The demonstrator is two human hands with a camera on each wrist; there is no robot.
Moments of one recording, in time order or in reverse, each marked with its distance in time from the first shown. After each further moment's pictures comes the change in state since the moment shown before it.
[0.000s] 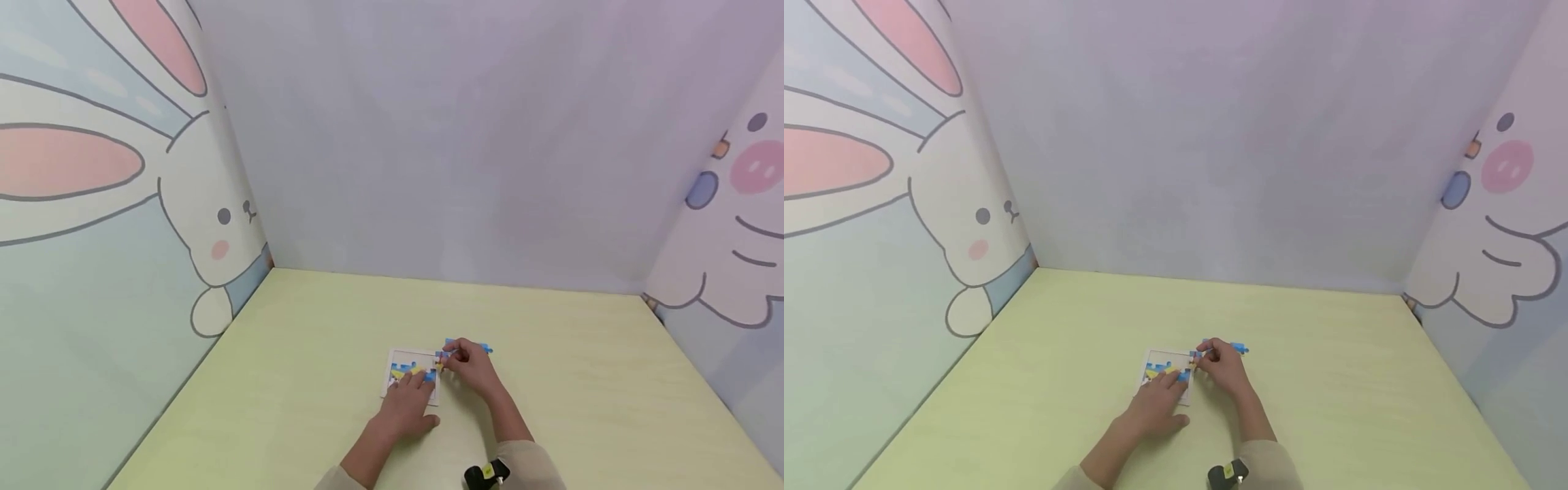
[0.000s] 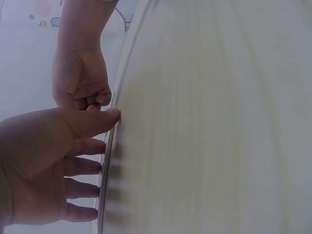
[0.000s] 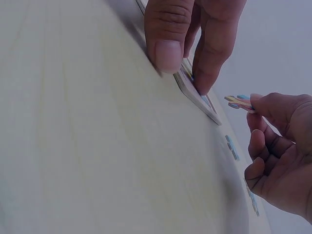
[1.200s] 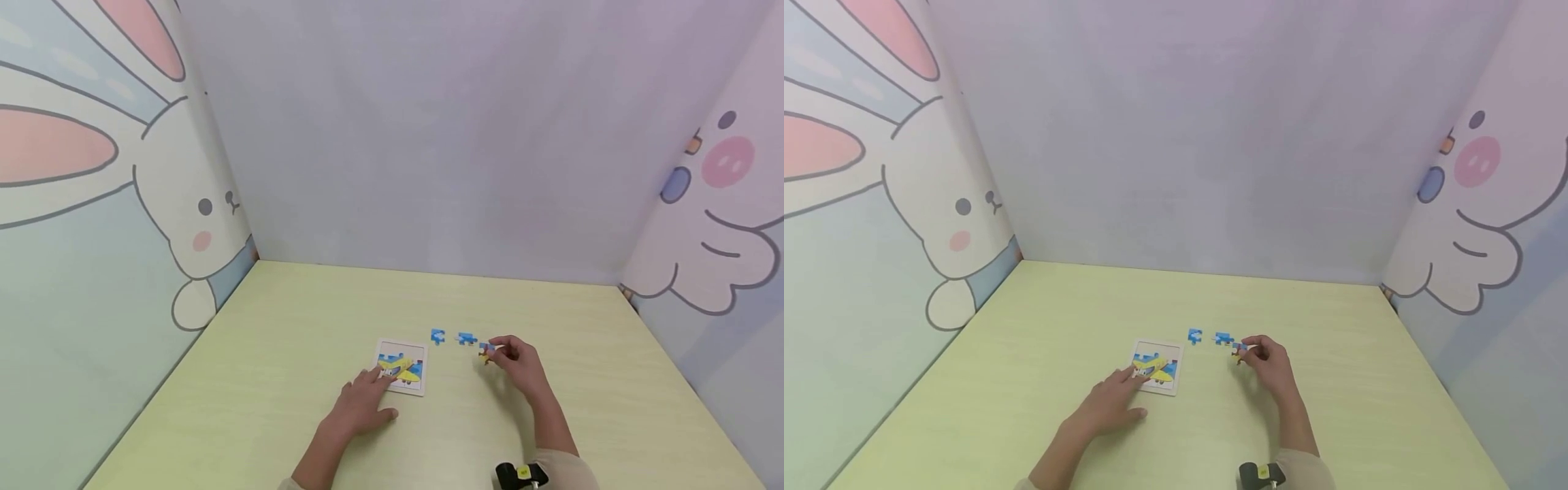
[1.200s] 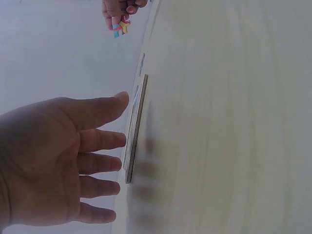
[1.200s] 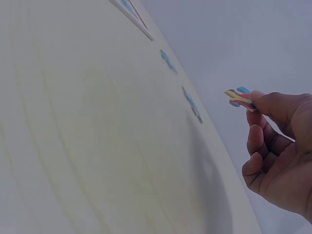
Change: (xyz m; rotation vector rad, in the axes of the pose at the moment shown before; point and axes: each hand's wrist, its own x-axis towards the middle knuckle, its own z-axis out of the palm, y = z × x) left_hand -0.041 -0.042 -0.025 -0.206 0.000 -0.106; right_hand -0.036 0.003 -0.078 0.000 0.168 0.081
